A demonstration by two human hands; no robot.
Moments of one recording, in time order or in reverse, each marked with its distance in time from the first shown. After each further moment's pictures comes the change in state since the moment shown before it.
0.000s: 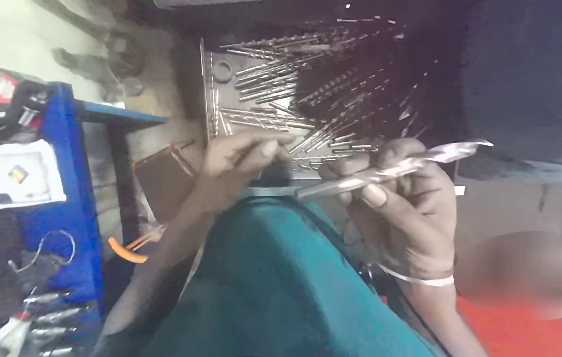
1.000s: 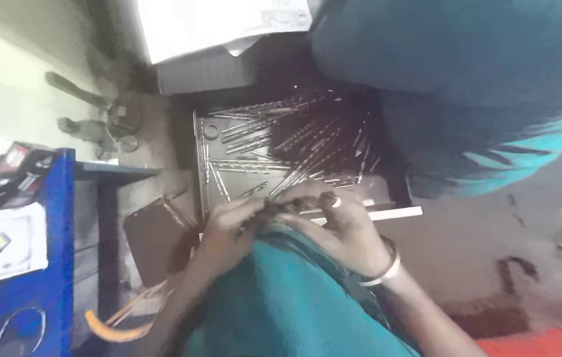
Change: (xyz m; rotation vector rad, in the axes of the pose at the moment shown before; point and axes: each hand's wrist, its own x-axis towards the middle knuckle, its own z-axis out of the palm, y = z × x) left_hand -0.024 0.010 0.021 0.431 -0.027 0.157; right_hand 0.024 -0.010 0.009 -0.870 -0.232 -0.263
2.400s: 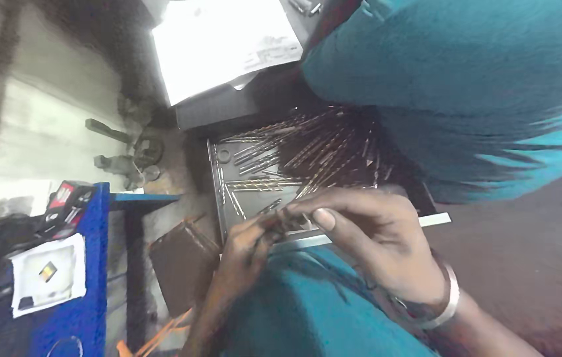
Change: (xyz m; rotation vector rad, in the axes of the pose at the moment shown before) left_hand 0.003 0.007 -0.001 -0.039 0.026 0.106; right_hand 0.026 -0.048 -0.019 0.345 0.074 -0.059
